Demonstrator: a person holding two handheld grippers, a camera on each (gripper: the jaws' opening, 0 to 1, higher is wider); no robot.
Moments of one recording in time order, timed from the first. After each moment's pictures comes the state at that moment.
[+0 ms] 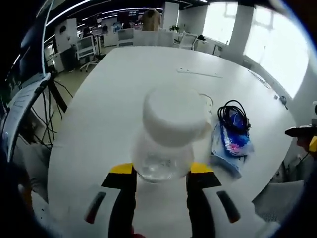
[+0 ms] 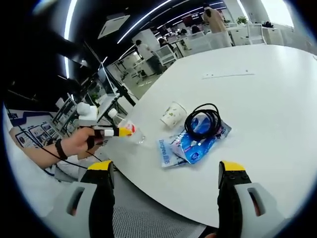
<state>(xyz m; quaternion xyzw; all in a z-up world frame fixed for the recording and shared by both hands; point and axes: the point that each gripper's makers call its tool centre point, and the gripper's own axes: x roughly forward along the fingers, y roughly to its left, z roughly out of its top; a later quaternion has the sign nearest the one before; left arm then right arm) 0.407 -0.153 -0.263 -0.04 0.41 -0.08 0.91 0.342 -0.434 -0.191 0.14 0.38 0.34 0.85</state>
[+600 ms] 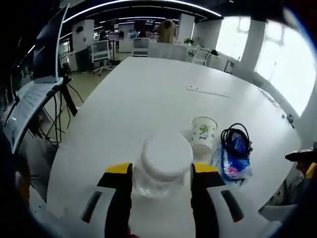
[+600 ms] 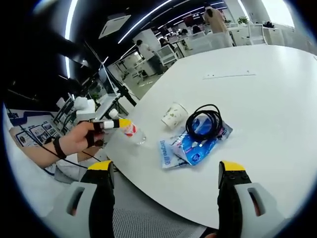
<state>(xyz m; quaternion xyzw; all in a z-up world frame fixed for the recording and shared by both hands) 0.430 -0.153 -0.233 -0.05 0.36 -0.02 0.93 0.345 -0.431 -0.188 0.14 0.38 0.34 0.85</state>
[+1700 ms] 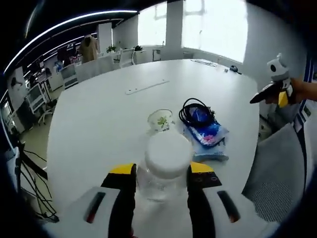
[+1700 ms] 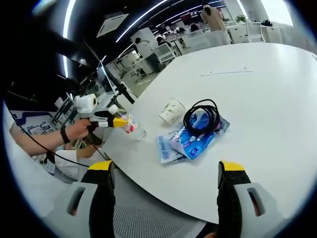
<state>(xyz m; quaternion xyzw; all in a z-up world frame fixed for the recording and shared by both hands) 0.433 -0.181 -0.227 0.10 0.33 -0.34 0.88 0.335 -0.437 -0.195 0.14 0.39 0.33 0.85</state>
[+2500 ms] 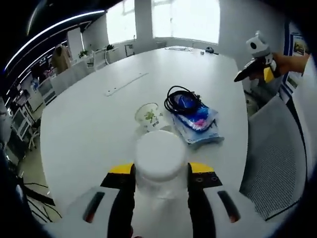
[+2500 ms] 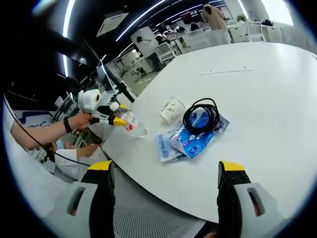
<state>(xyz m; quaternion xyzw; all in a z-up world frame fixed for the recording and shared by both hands) 0.430 -0.185 -0.233 0.19 0.33 -0.43 0.82 0.334 -0.439 -0.196 0.14 0.39 0.33 0.85</state>
